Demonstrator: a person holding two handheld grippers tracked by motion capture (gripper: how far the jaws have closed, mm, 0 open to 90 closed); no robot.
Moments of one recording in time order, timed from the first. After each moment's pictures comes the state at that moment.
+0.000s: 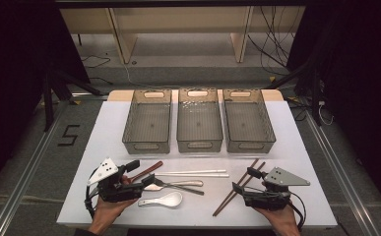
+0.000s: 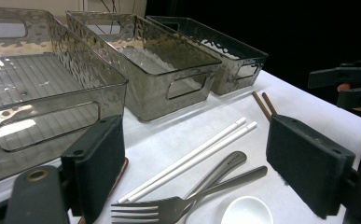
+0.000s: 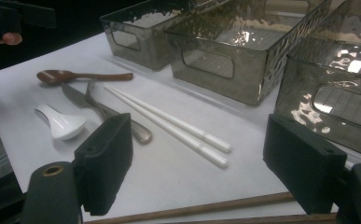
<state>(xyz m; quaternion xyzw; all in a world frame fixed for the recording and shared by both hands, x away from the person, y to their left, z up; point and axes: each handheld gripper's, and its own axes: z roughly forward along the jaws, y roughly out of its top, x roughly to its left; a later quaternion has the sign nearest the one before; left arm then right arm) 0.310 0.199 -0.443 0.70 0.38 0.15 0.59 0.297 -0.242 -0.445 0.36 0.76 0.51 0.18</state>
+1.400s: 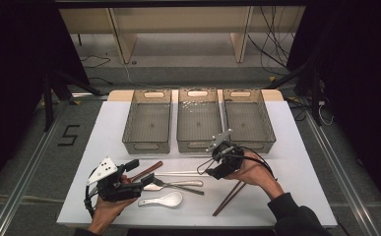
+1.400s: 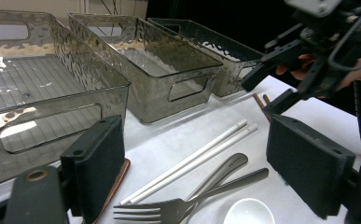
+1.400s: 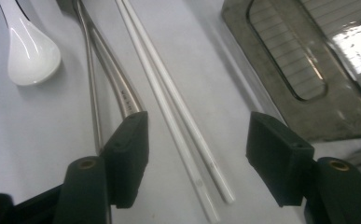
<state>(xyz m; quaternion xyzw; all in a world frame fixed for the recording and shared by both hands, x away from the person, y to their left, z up) 0.311 0.201 -0.443 0.70 0.38 0.15 0.59 0.404 -0.135 -0.413 0.20 0.95 0.24 0.08</state>
